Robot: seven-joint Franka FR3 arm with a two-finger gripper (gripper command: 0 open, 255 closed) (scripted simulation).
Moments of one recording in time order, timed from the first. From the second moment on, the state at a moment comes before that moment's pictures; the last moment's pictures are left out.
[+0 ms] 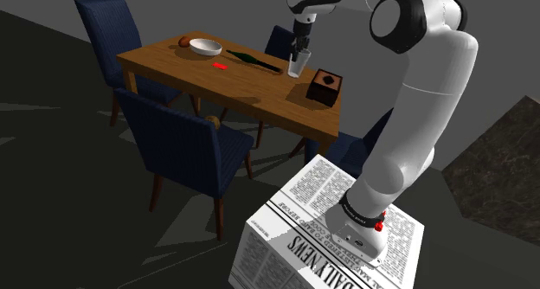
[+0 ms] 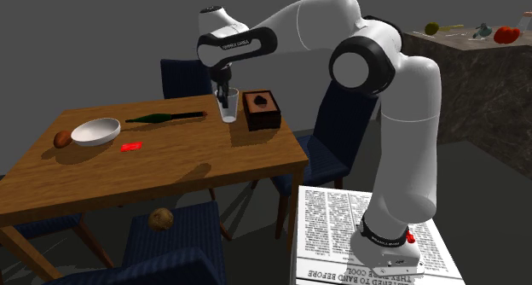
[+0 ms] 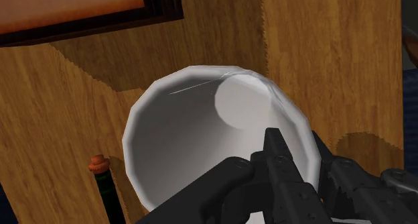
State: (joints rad) arm -0.21 0.26 -0.31 -1.61 -0.05 1.93 -0.63
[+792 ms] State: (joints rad) arm -0.27 0.28 -0.34 -1.45 -0.03 1.81 -0.73
